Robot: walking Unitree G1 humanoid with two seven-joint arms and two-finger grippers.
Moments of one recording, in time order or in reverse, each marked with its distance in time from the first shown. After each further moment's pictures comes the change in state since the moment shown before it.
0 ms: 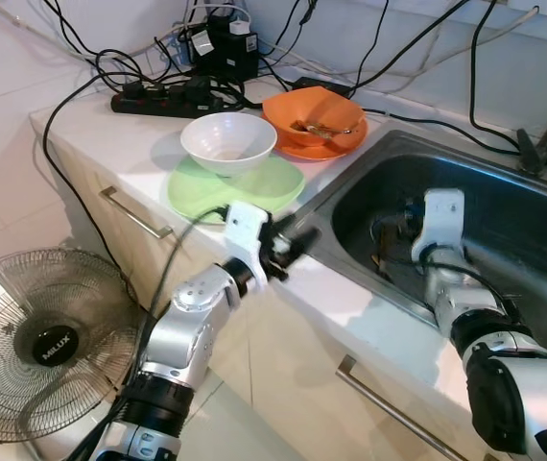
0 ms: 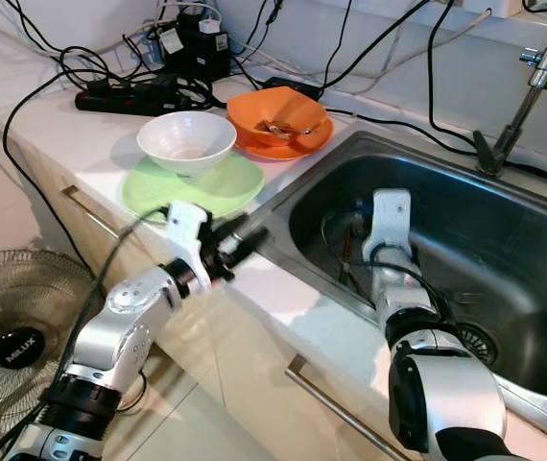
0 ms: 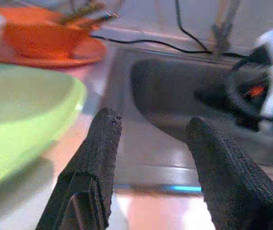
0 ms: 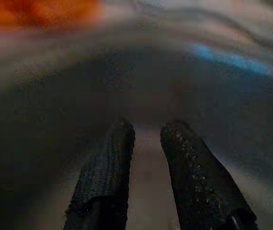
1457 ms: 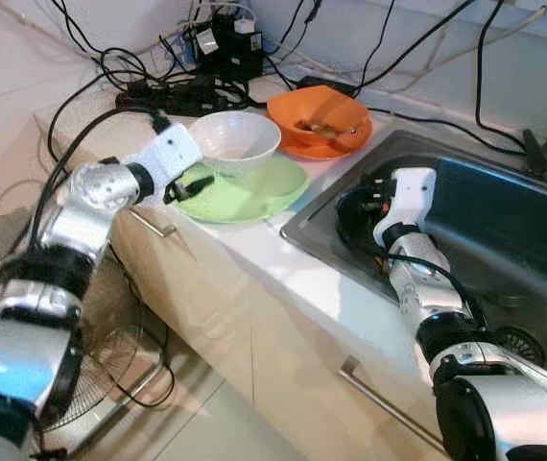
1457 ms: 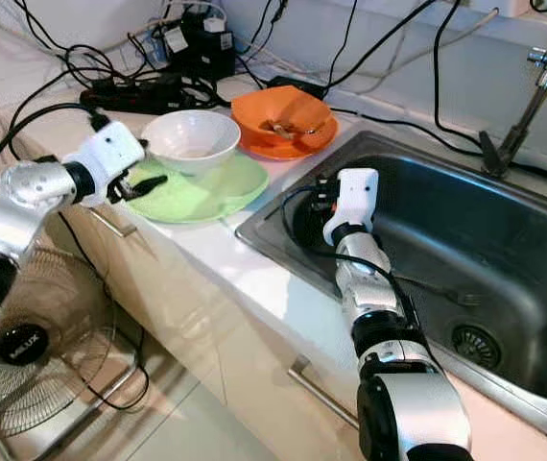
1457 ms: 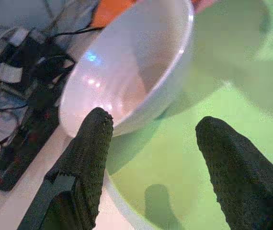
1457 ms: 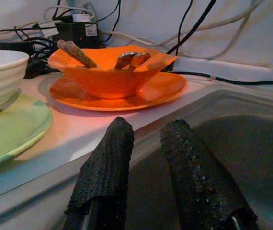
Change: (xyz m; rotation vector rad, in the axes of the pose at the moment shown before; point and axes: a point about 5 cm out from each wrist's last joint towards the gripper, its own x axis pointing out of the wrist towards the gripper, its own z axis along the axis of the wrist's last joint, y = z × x) left arm -0.017 0.135 0.094 0.812 0.374 0.046; right arm -0.008 0.048 0.025 0.109 -0.232 0.204
